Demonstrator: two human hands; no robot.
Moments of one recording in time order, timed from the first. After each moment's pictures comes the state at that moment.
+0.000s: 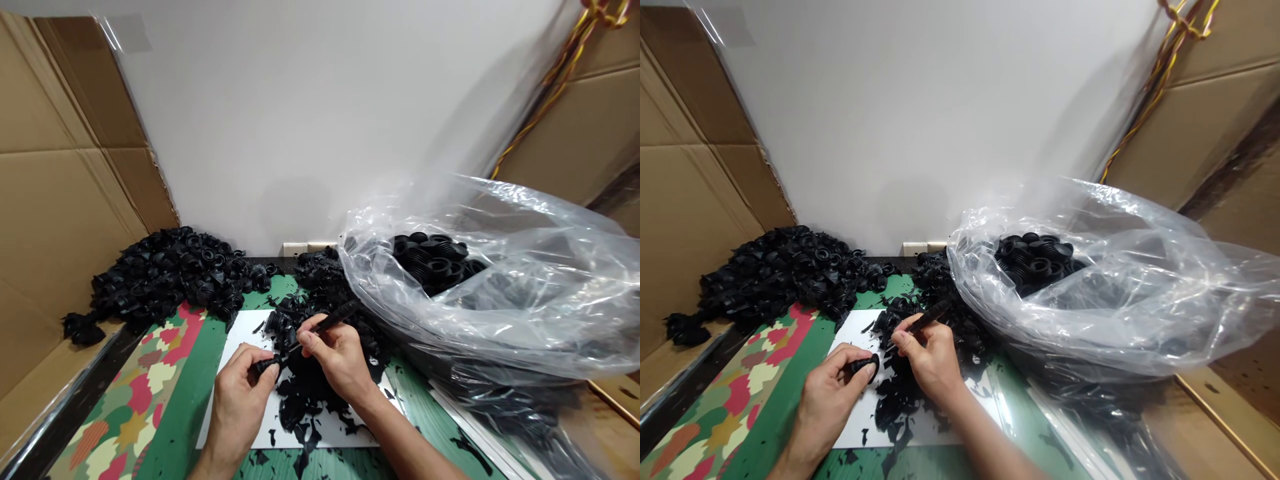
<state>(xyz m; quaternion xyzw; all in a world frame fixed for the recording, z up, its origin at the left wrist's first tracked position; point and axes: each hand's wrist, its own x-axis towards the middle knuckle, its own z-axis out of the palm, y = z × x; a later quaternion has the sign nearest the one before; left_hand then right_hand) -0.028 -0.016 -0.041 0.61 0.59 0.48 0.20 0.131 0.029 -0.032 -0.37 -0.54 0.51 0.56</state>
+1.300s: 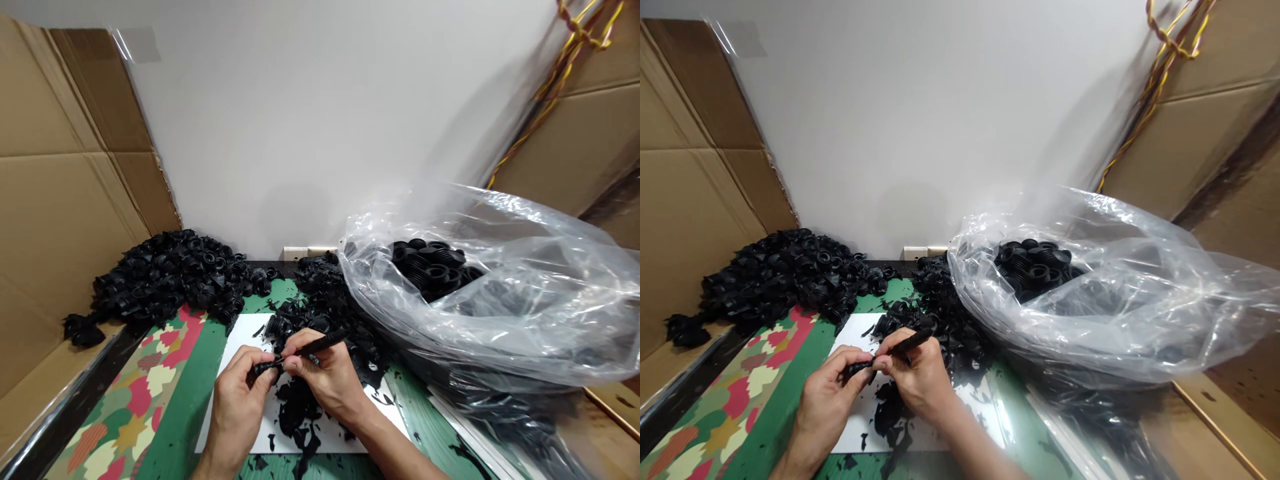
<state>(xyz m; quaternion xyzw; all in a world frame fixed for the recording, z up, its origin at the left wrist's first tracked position) -0.029 -0.016 -0.037 0.61 0.57 0.51 0.21 0.121 0.021 -0.035 -0.29 -0.64 0.43 0.56</state>
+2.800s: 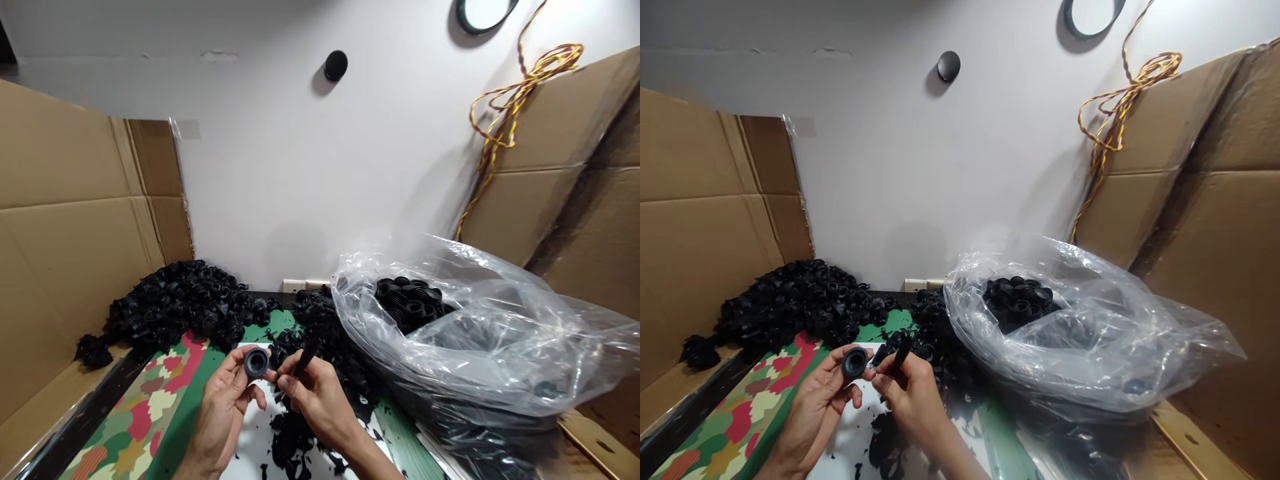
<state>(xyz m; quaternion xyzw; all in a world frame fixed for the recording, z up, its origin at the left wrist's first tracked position) -0.033 -0.018 0.000 0.35 0.39 0.65 0.55 0.116 0.010 -0.013 -0.32 -0.63 0.51 0.49</state>
